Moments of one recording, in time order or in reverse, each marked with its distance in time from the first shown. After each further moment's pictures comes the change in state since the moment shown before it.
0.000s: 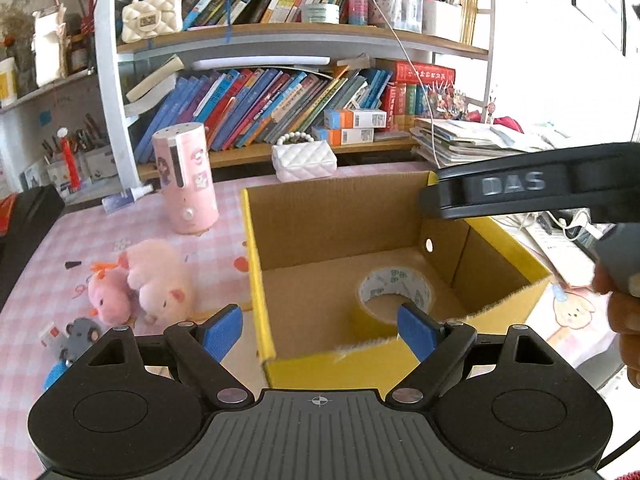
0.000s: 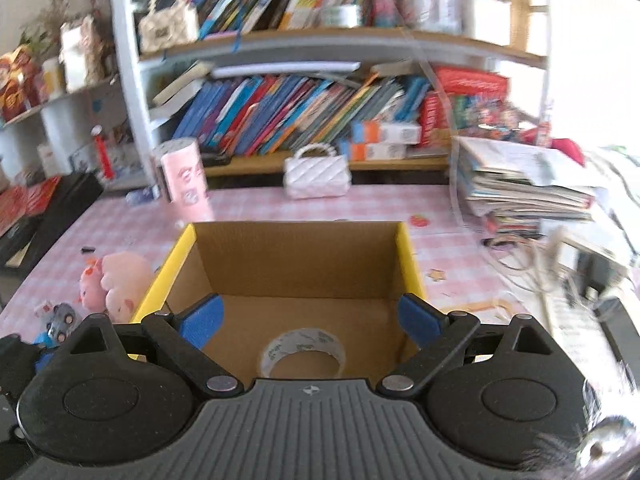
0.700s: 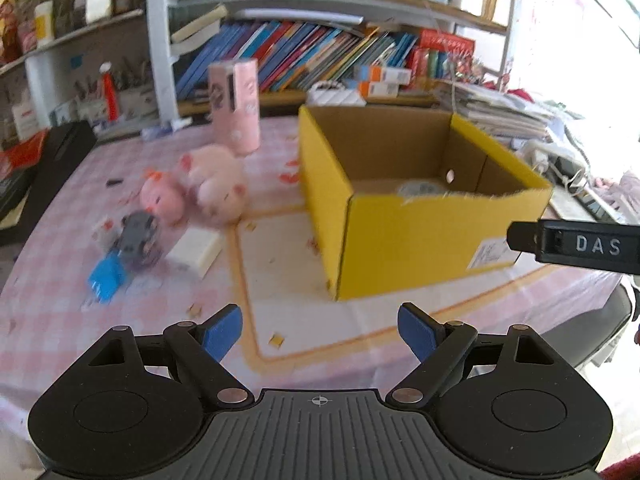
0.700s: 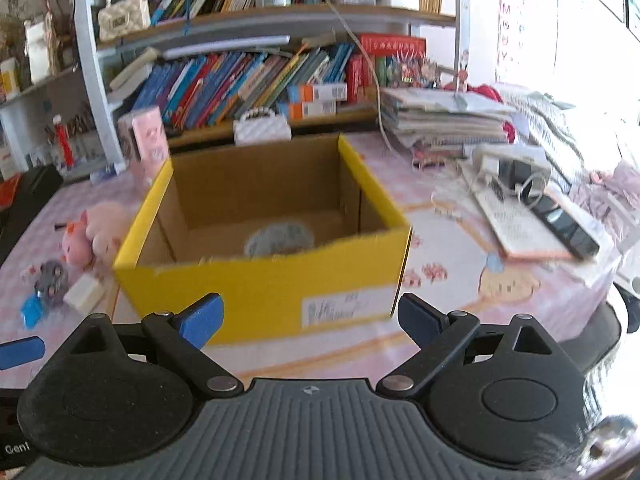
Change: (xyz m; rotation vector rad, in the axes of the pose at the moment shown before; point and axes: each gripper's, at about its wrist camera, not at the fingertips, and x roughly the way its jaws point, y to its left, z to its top) left arm -0.049 0.049 -0.070 -0.061 0.120 0.019; right arm -0.068 0.038 -0.098 0.118 0.056 -0.180
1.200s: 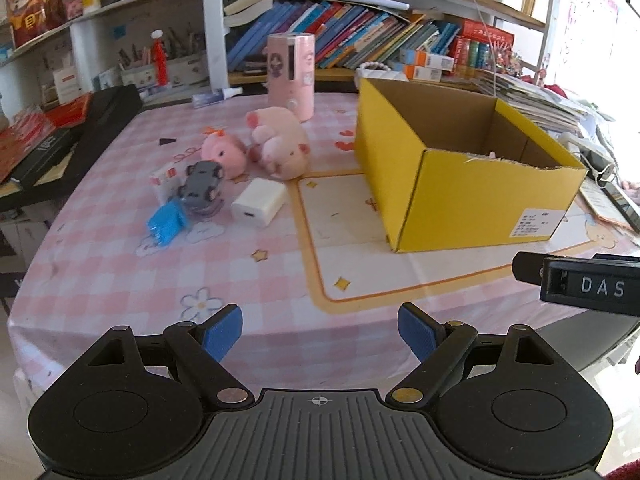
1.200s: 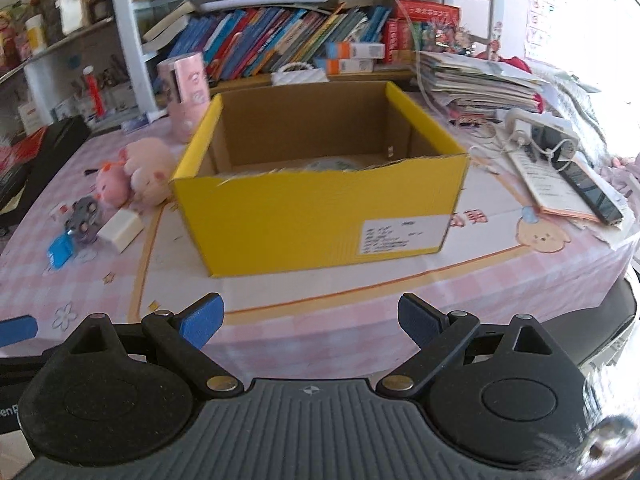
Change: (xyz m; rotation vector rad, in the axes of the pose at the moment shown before) left arm -0.022 0.038 -0.031 -0.059 0.044 0.078; right arm -0.008 0.040 -0.040 -0.050 0.099 0.062
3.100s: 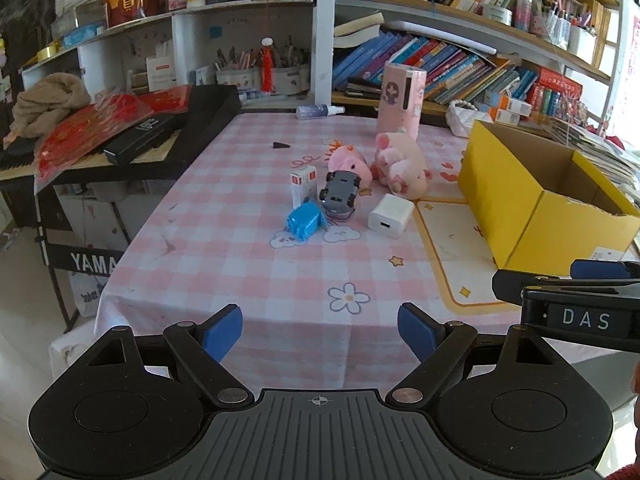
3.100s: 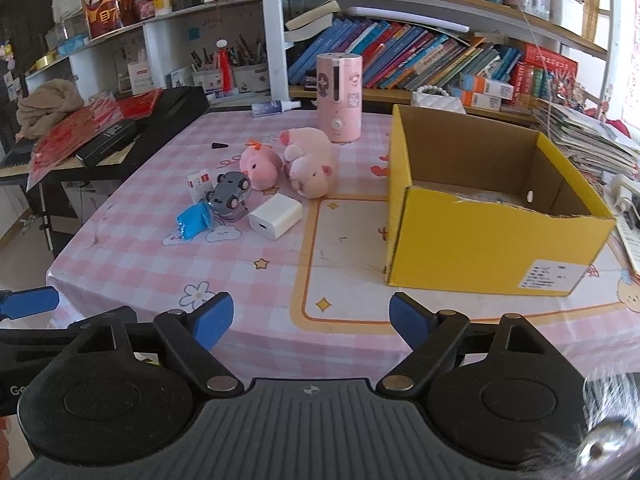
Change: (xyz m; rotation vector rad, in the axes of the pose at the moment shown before) left arm -0.040 0.099 -0.021 -0.133 -0.077 0.138; right arm -0.010 0.124 -0.007 -0.205 -0.034 0.211
